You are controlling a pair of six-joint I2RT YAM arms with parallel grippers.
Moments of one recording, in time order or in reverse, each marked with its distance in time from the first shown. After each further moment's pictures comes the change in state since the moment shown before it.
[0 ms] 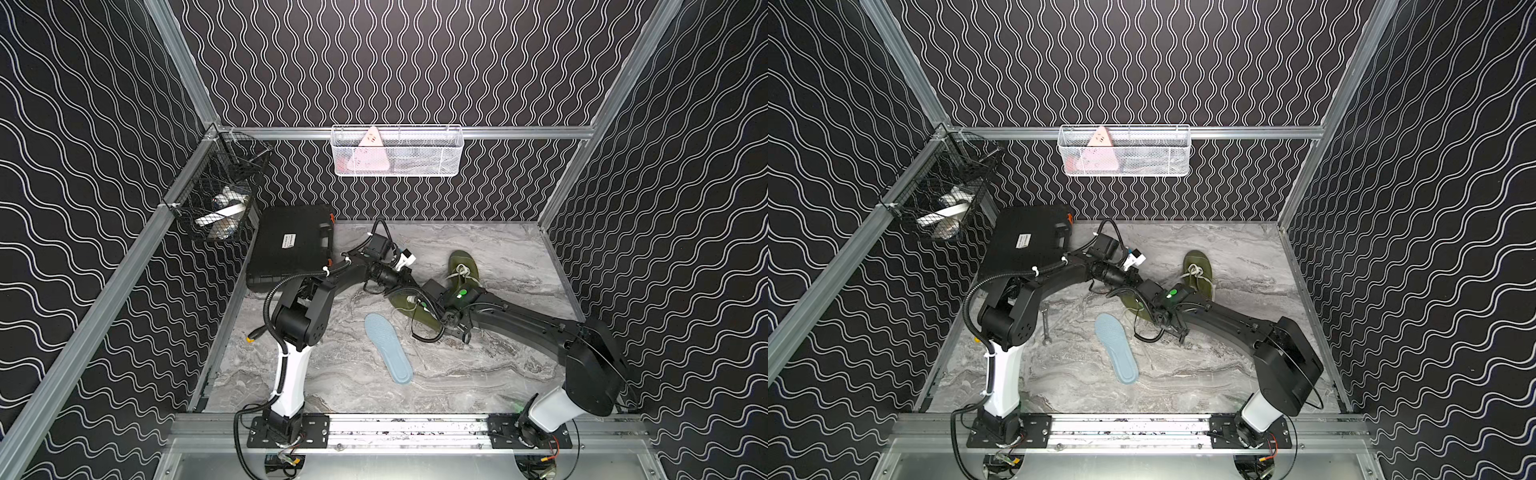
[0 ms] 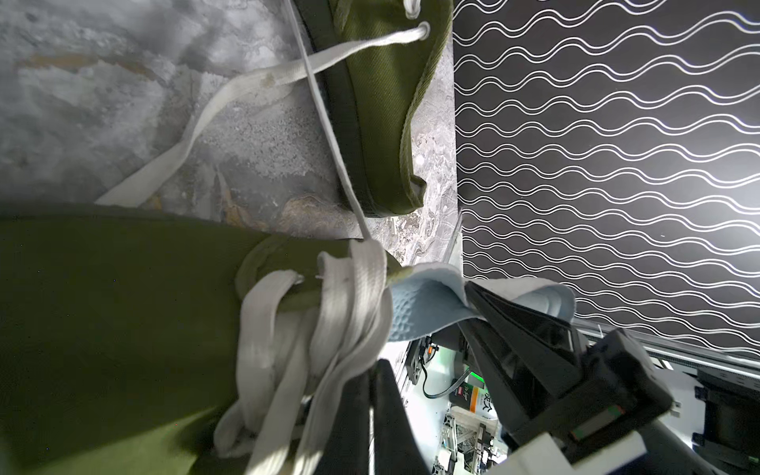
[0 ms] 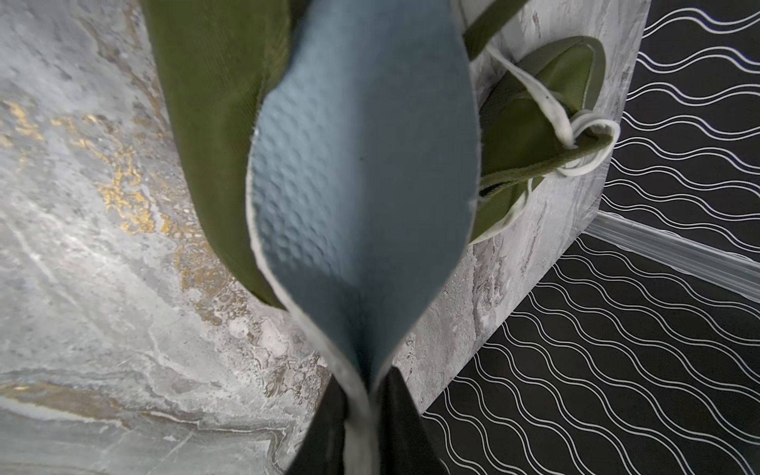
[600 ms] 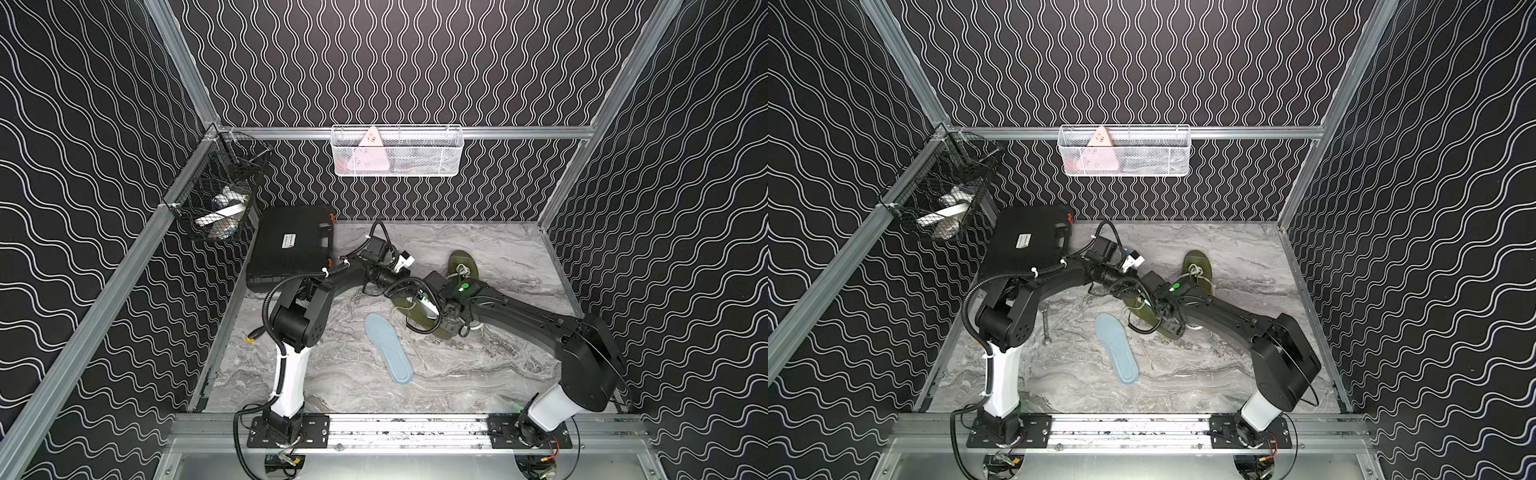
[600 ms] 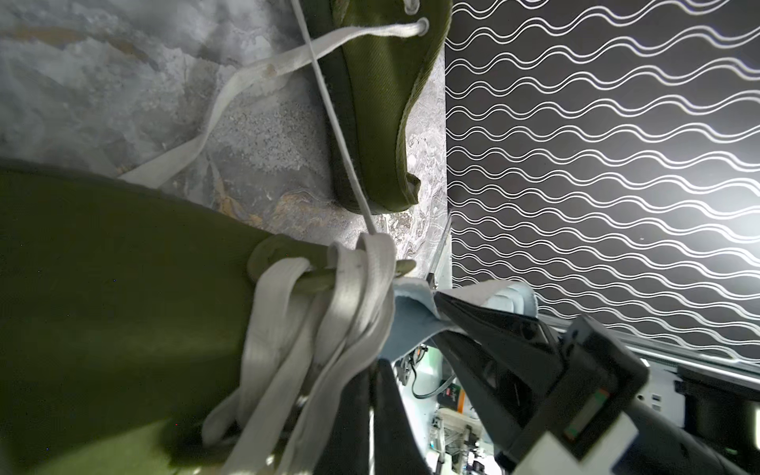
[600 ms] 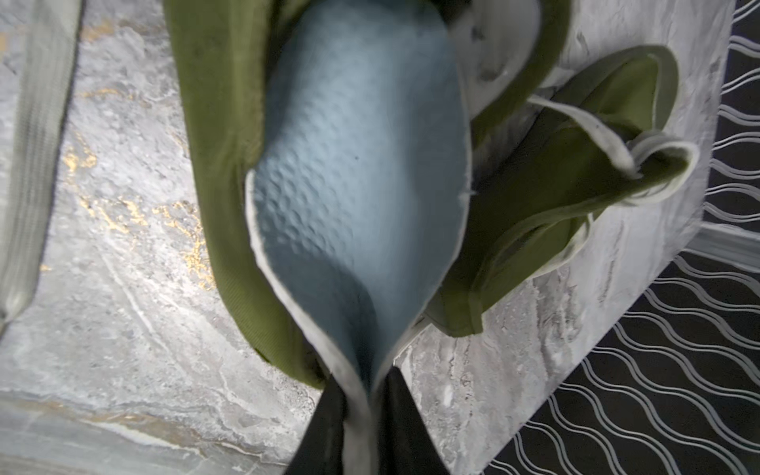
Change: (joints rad) left arm 0.001 -0.021 -0.069 0.097 0.029 -0.077; right arm -0.069 0.014 0.028 0.055 -0.202 0.076
